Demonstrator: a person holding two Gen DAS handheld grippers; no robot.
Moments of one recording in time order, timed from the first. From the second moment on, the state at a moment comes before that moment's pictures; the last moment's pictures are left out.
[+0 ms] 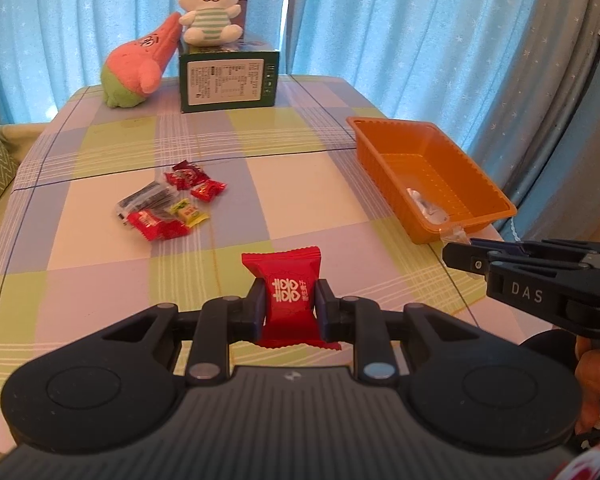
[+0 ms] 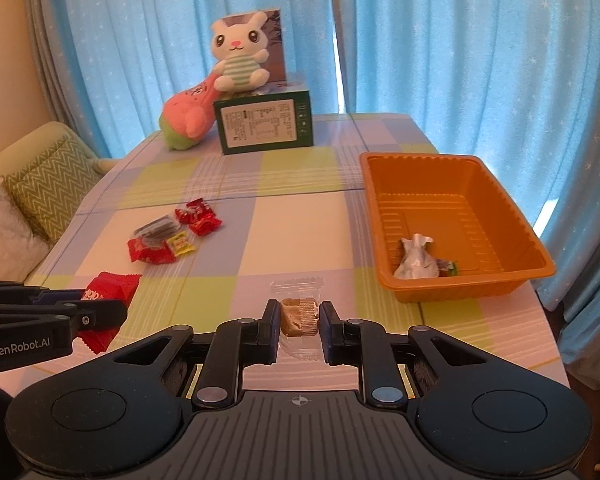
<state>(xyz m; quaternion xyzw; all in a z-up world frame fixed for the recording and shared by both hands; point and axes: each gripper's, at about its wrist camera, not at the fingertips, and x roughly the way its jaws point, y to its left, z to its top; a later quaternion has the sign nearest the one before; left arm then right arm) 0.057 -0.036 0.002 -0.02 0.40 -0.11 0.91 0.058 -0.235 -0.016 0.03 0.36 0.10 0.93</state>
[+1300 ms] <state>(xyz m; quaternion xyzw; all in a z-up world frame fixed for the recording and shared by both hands) 0.173 -0.199 -0.004 -0.01 0.40 -0.22 0.89 0.136 -0.373 -0.027 0.07 0.36 0.00 0.93</state>
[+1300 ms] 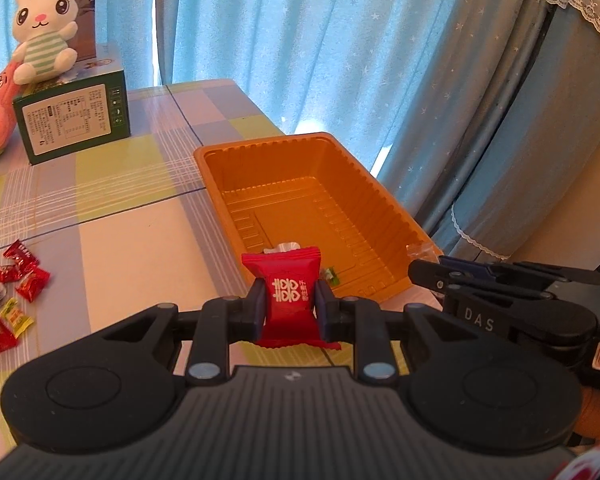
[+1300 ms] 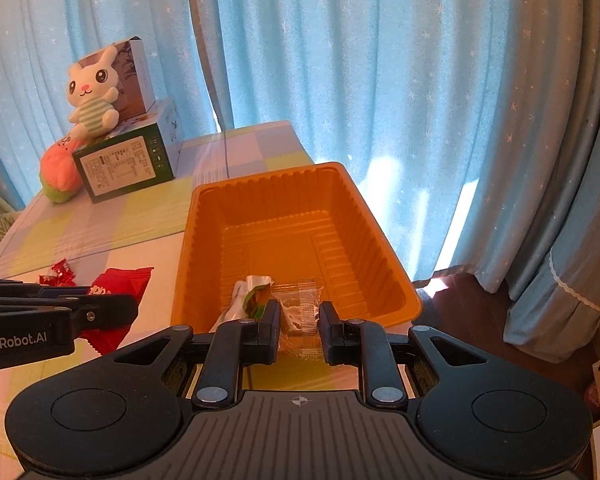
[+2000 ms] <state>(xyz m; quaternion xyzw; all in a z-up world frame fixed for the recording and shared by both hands) 0.235 -0.233 -0.036 -0.01 0.43 -0.22 0.88 0.192 -0.397 -0.050 0.08 0.38 -0.01 0.92</state>
